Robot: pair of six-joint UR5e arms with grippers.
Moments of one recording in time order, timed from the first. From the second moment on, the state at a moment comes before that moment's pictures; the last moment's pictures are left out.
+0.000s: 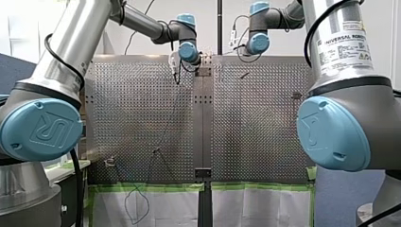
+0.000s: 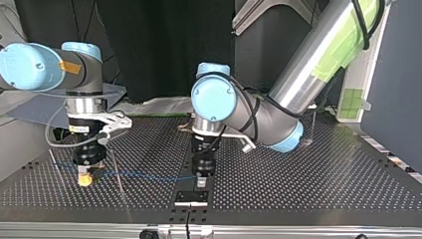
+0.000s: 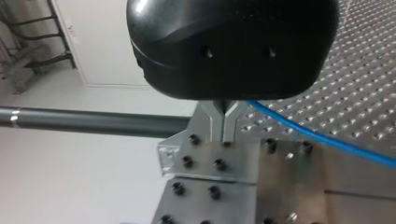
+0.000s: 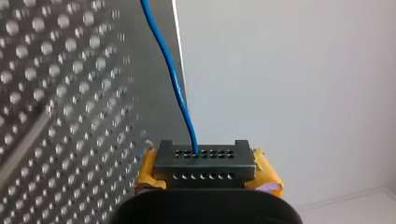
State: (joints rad) left arm -0.54 -1.97 -1.17 -3.00 -1.96 -1.68; right arm 2.00 -1.32 1.32 -0.21 1.64 1.67
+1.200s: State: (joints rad) left arm -0.66 -2.22 -0.84 -3.14 -1.96 -1.68; right arm 1.82 -1.31 1.32 -0.18 1.59 1.68
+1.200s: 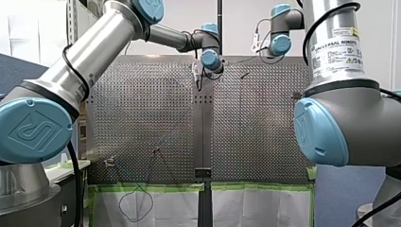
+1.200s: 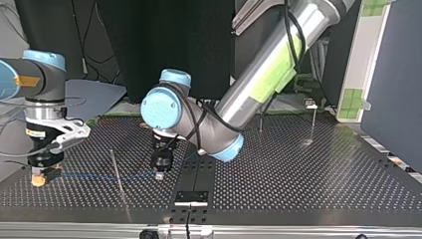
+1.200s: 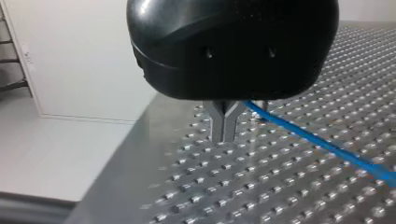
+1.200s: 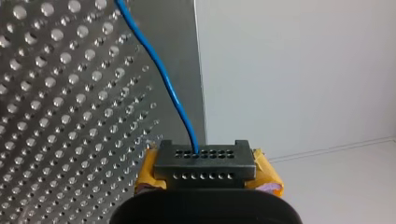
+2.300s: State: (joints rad) left arm -0.68 -2.38 -0.60 -3.20 -1.95 -1.71; right arm 1.74 -1.27 1.32 -0.19 1.54 1.70
